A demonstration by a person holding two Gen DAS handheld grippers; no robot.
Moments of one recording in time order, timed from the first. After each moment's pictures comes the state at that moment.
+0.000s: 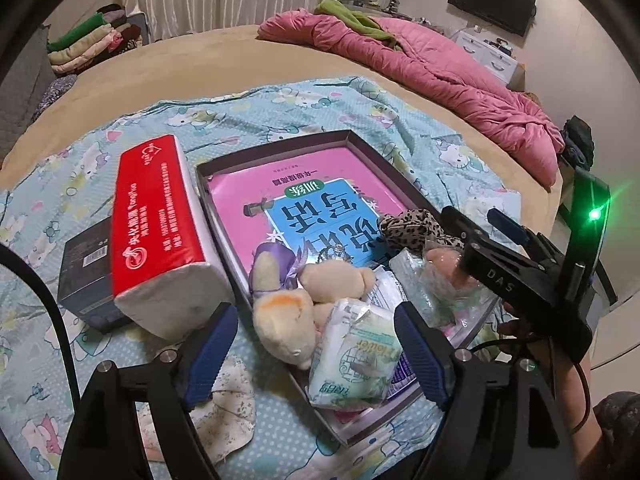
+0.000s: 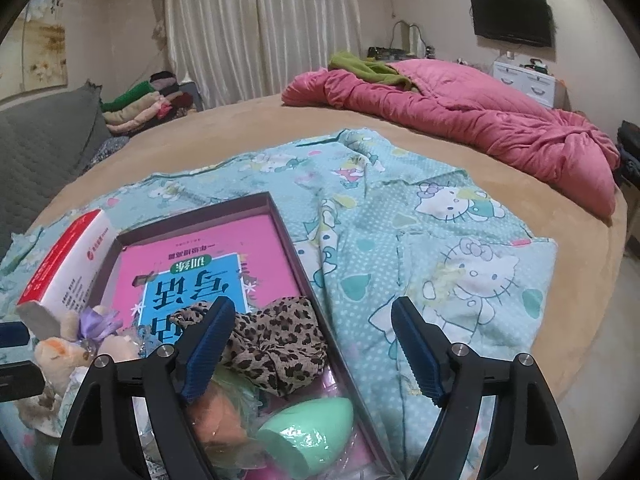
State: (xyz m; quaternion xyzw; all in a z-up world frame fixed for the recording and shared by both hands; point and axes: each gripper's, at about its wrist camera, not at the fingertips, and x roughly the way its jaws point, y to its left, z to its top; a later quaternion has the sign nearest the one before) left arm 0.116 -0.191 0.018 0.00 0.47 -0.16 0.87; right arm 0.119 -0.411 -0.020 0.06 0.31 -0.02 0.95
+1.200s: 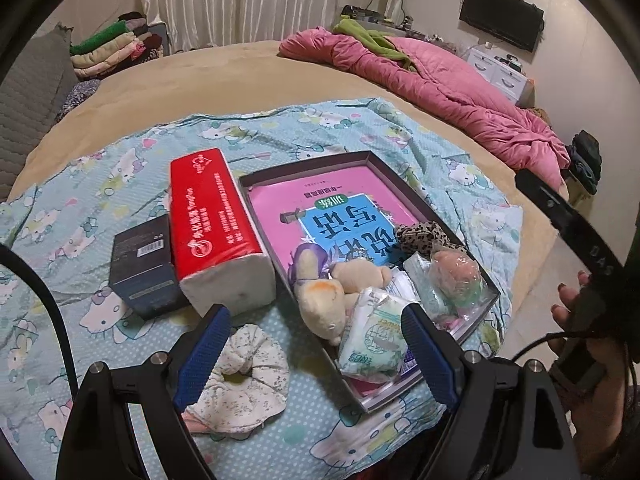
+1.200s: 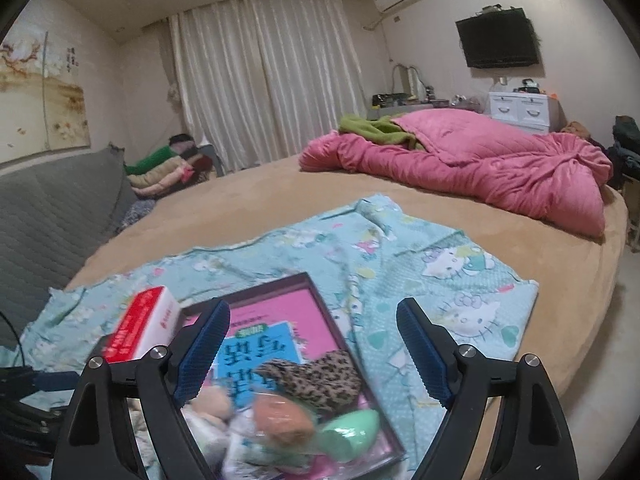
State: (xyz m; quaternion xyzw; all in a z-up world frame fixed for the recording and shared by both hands) left arm 0.087 -0.159 0.048 0.00 0.45 -0.14 0.88; right arm 0.060 -0.402 0.067 0.11 0.22 0.01 0.97
